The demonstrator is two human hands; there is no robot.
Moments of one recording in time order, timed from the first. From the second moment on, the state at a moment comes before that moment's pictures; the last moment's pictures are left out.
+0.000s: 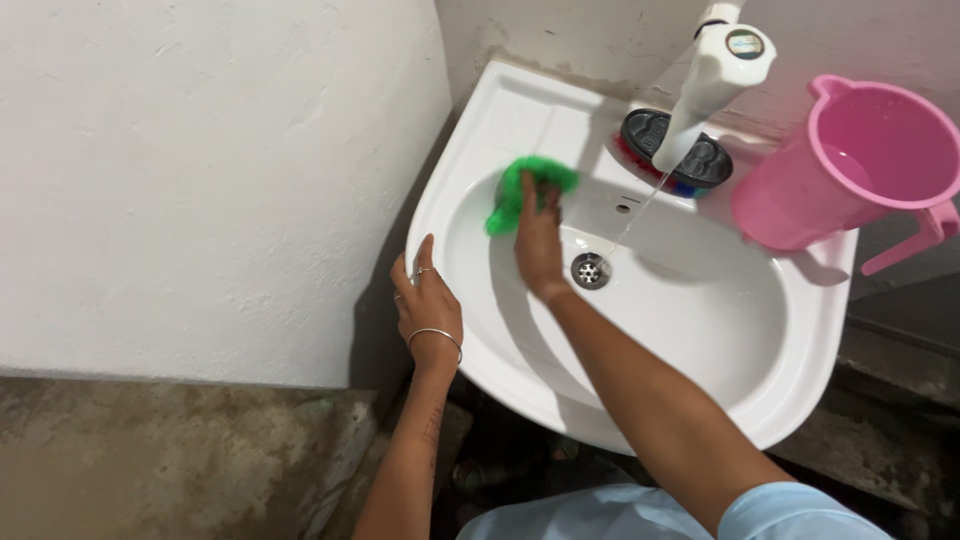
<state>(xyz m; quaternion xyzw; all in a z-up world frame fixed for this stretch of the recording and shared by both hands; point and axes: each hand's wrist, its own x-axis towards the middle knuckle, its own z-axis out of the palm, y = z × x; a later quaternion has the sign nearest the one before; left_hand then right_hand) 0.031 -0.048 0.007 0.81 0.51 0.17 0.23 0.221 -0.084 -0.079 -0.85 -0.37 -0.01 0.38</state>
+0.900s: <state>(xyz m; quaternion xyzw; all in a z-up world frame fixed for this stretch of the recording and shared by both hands) 0.030 -0.048 0.012 0.81 0.51 0.16 0.25 0.260 -0.136 -0.202 -0.88 -0.39 0.22 0.12</state>
